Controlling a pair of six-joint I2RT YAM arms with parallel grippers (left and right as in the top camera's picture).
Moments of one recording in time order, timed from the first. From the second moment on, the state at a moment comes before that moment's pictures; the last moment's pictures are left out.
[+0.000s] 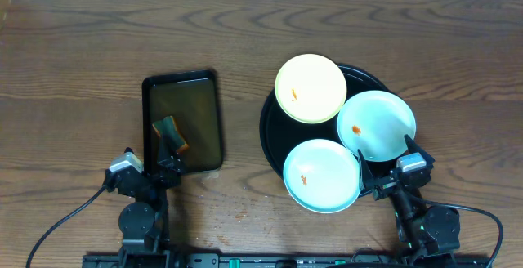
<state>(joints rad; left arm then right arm) -0.03 0.01 0.03 -0.12 -0.23 -0.38 0.18 0.01 0.01 -0.06 -0.11 -0.07</state>
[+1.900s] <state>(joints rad) -0.03 0.94 1.02 -0.92 0.14 -0.44 0.18 1.21 1.16 -0.78 -0.48 0.08</state>
